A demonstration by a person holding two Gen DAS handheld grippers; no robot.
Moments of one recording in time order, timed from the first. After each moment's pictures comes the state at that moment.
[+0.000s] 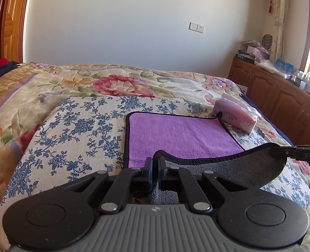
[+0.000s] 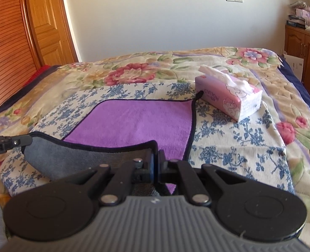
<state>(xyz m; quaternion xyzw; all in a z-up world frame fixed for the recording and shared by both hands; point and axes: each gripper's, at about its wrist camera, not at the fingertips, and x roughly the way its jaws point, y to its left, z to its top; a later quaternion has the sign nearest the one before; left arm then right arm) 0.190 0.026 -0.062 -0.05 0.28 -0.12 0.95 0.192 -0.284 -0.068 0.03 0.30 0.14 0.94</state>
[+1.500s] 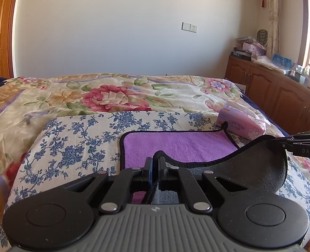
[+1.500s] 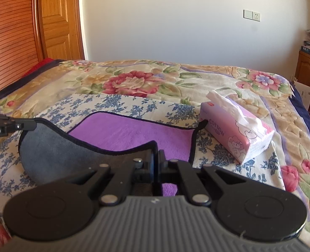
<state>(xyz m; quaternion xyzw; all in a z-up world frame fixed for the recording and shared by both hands) 0.257 0.013 -0.056 -0.02 0.27 -0.13 0.95 0.249 -0.275 -0.060 -0.03 0.27 0.16 0.95</state>
